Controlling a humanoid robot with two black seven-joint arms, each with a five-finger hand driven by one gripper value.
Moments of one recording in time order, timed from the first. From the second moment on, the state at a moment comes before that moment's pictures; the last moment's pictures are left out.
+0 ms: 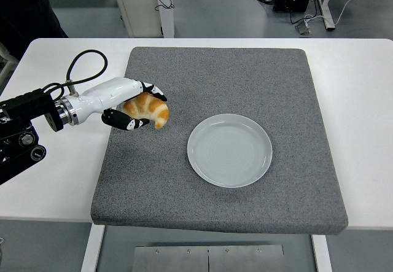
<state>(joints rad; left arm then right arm) -0.80 0.70 -0.47 -1.39 1.56 0.04 -0.21 -0.09 0.00 0.02 0.12 -0.10 0.03 0.41</state>
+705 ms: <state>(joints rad) -0.89 0.69 -0.62 -1.38 1.50 -0.05 -0.25 -0.09 0.00 0.02 0.12 -0.10 0.03 0.41</state>
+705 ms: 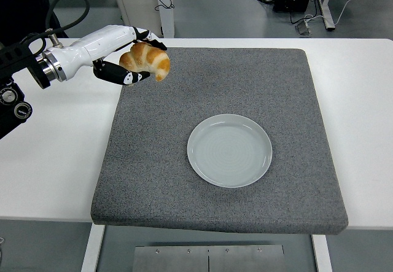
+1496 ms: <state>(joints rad) -1.01 0.53 -0.57 -1.38 1.51 -0.08 -0.25 -0.09 0.00 0.02 0.12 -0.10 0.03 0.41</state>
